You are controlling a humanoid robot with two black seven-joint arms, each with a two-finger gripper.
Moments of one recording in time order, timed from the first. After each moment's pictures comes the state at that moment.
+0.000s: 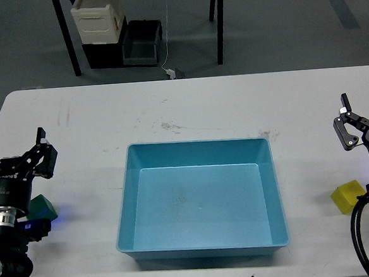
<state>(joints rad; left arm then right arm) 0.17 0.36 -1.26 -1.59 -0.55 -0.41 -0.33 0.02 -0.04 1.64 1.54 -0.28 0.32 -0.03</state>
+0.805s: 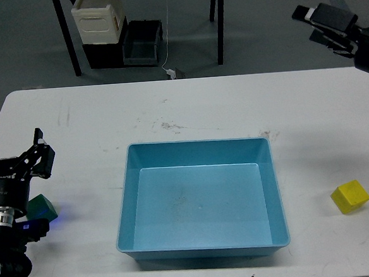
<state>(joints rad) 0.17 0.36 -1.27 -1.59 -0.55 -0.40 -0.34 0.76 -0.81 0.87 1.37 -1.22 0.48 0.14</state>
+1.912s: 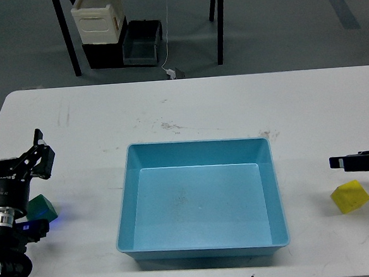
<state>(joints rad) 0.17 0.34 -1.27 -1.58 -0.55 -0.40 -0.34 0.75 -1.11 0.26 1.49 -1.48 0.49 0.25</state>
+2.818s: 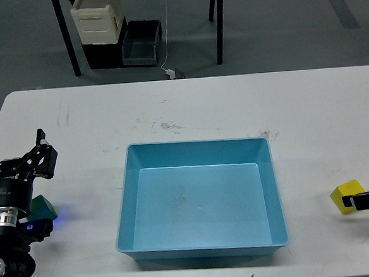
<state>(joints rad) 0.17 0.33 -1.27 -1.57 -0.55 -0.40 -0.34 0.75 -1.07 0.19 1.46 -1.55 0.49 0.25</state>
